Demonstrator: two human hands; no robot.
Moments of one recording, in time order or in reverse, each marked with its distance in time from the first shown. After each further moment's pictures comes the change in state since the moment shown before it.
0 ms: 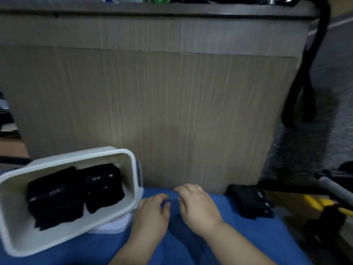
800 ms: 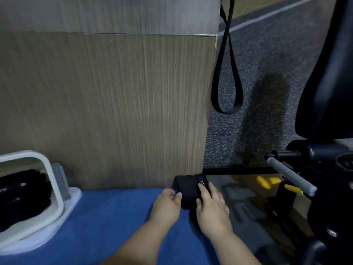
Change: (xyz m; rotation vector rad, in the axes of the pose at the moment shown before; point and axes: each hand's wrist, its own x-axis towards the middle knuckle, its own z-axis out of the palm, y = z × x) left_hand 0.025 0.129 0.180 -0.132 -0.269 -0.164; right_hand -0.094 0.175 -0.031 0.092 0.024 0.664
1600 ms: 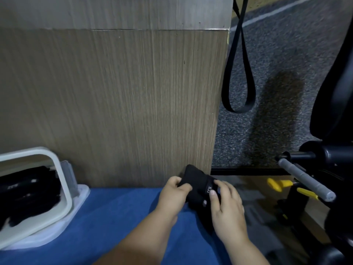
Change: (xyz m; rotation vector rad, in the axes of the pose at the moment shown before) left_hand -0.001 0.025 -0.015 -0.645 -0.037 -0.029; right_hand -0.001 0.007 -0.005 0.257 0.281 -0.093
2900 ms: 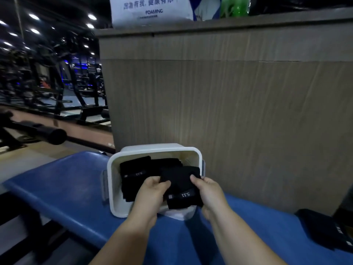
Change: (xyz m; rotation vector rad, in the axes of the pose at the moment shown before) left_hand -0.119 0.032 -0.349 -0.228 0.434 0.074; right_hand -0.079 -0.318 0.150 1.038 -0.720 0.375
